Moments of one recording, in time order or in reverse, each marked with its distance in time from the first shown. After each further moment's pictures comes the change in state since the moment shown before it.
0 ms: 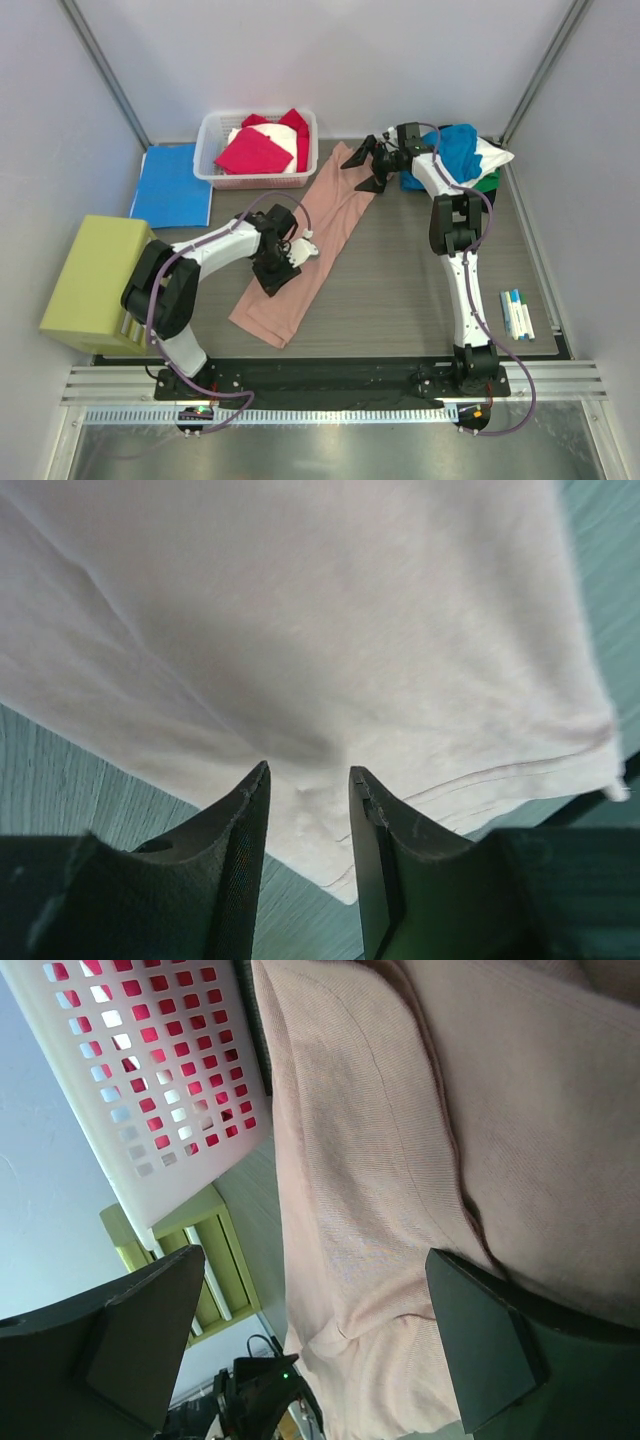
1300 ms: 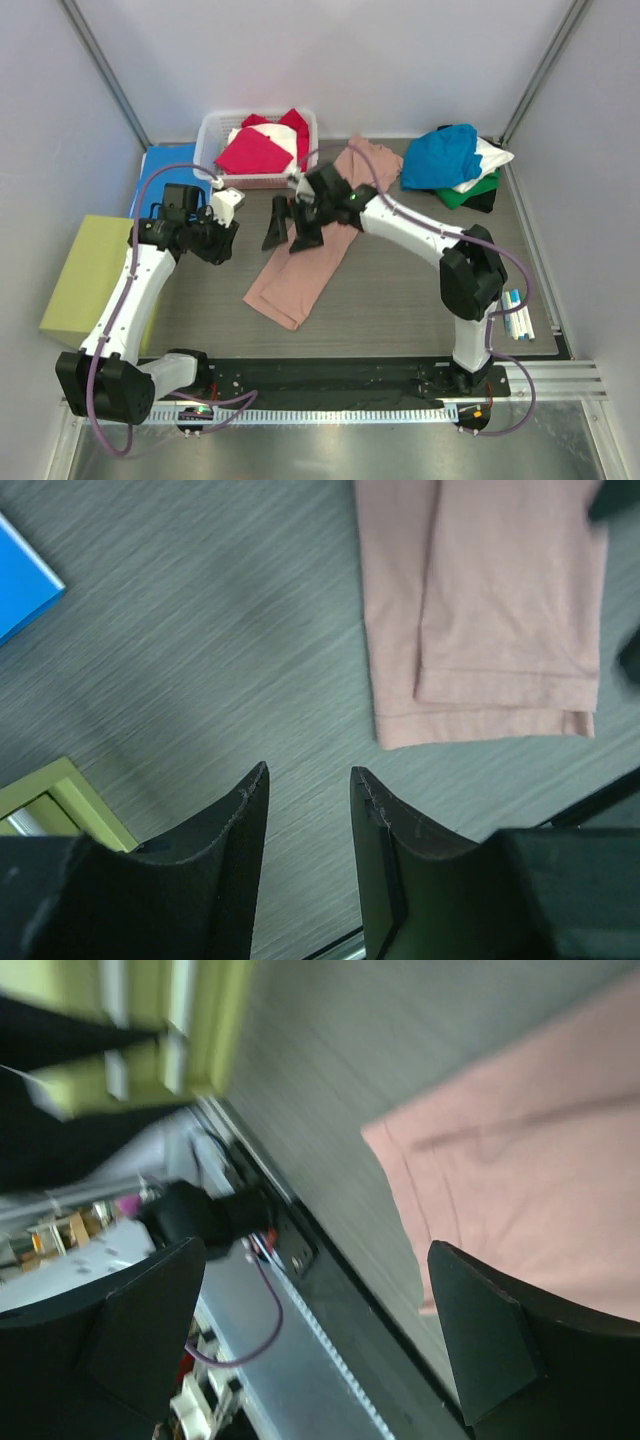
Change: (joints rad) left arm 0.422 -0.541 0.019 -0.065 0.124 -0.113; right arm 0.565 -0.777 -0.733 0.080 0.259 -0.100
